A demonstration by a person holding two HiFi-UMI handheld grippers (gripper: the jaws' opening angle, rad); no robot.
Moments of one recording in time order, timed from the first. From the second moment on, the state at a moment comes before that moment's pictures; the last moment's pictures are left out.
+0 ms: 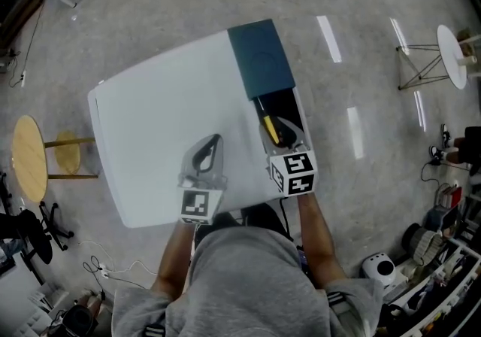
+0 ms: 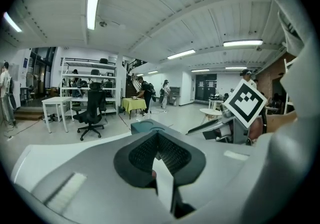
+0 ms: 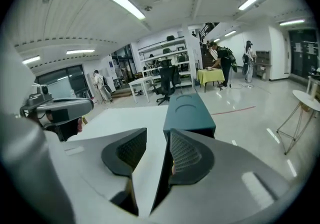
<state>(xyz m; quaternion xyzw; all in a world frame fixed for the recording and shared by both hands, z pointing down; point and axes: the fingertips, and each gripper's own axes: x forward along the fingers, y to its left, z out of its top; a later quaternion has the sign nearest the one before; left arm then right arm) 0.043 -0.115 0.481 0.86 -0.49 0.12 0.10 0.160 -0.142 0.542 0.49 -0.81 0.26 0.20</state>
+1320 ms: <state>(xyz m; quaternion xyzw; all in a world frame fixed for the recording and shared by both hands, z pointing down) -0.017 -0.046 0.387 0.83 -0.55 0.05 0.02 0.105 -0.056 0.414 0.48 -0.86 0.08 0.11</state>
